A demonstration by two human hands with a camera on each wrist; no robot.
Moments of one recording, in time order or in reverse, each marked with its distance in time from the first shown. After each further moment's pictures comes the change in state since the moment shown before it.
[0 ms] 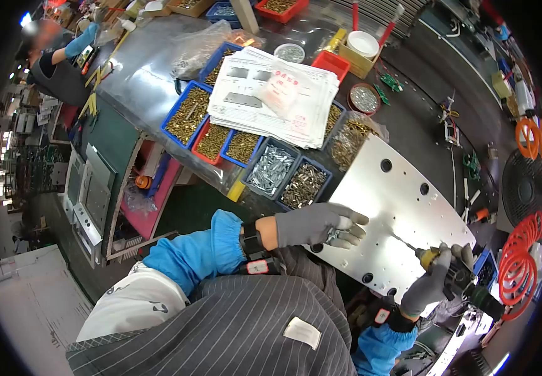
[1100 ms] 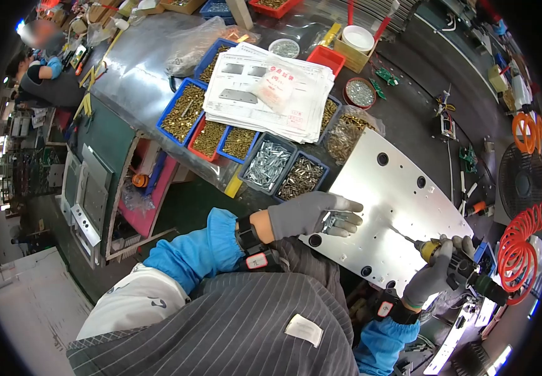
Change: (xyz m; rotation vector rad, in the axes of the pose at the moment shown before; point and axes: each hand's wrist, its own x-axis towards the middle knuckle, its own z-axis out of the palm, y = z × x) left_hand -0.005 0.013 0.003 -0.025 0.051 -0.042; right_hand 0.008 0.000 -0.002 0.007 0.007 -0.029
